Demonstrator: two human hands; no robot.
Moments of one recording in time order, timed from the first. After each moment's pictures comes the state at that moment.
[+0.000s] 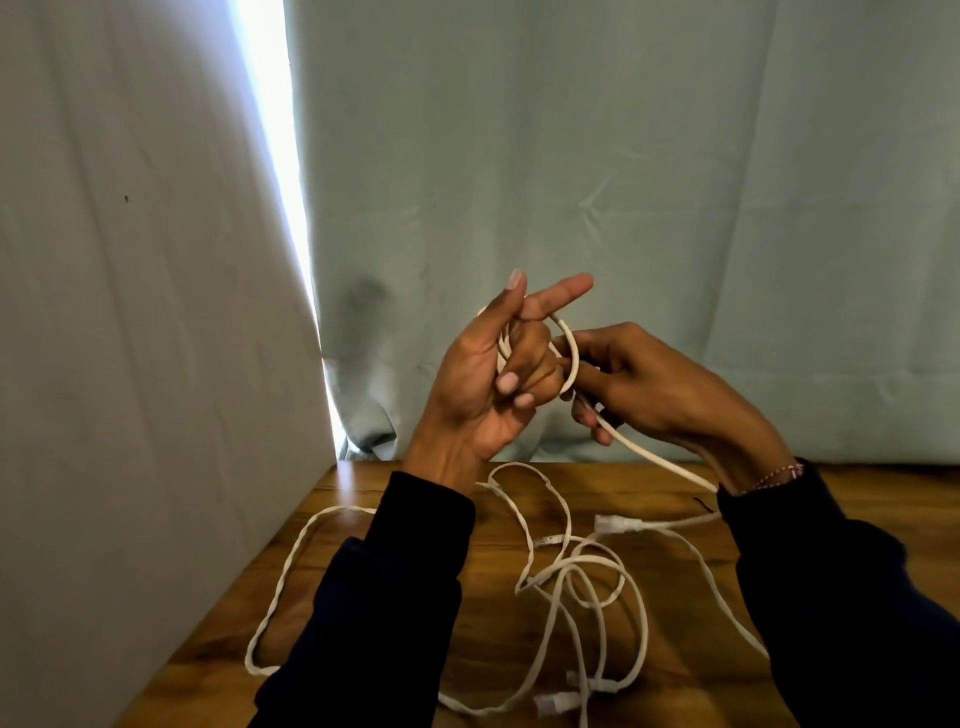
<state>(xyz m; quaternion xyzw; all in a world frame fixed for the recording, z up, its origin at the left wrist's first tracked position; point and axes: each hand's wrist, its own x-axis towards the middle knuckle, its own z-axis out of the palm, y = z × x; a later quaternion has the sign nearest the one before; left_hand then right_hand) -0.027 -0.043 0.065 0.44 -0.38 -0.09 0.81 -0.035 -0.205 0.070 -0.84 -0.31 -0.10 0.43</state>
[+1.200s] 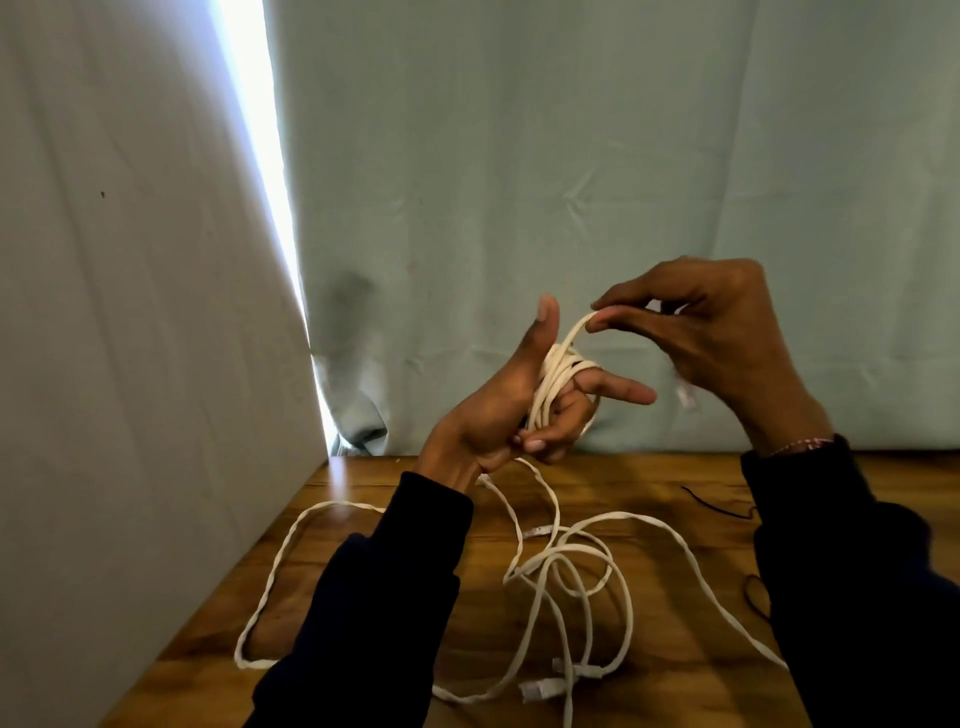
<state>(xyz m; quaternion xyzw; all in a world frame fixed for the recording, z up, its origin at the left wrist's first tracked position) -0.011 -0.060 0.042 0.60 -0.46 -0.20 0.62 -0.033 -0.255 0.084 -0.76 -0.37 -0.47 0.28</state>
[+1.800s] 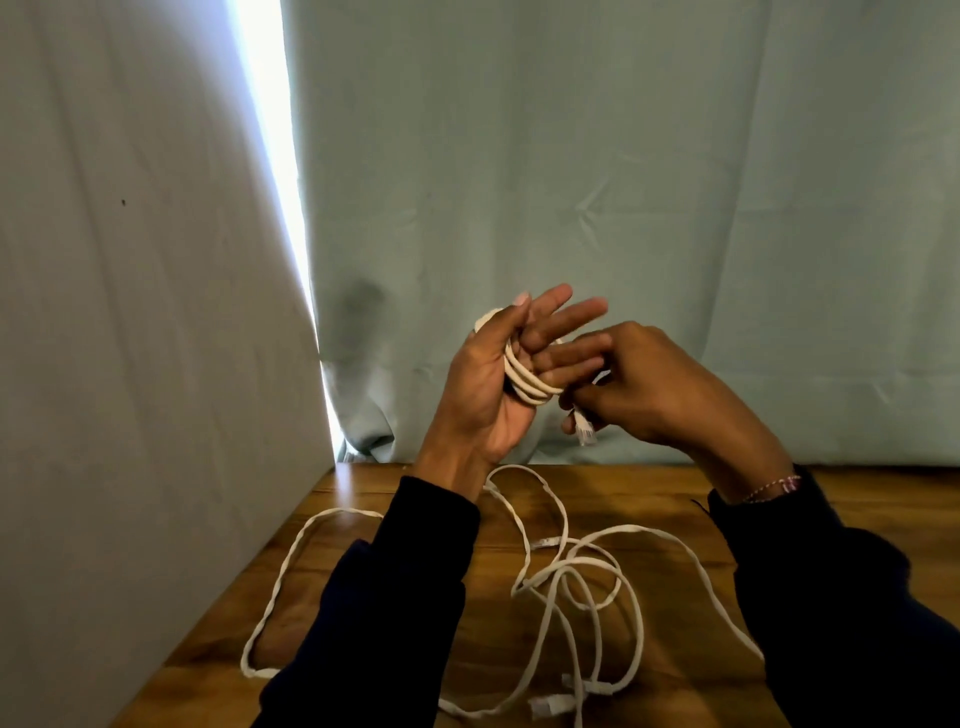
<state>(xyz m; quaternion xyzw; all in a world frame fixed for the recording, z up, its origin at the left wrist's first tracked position) -0.020 -0.056 0.057 0.43 -0.32 -0.03 0.84 -0.036 -0.207 0.072 -0.90 -0.24 -0.20 0.30</state>
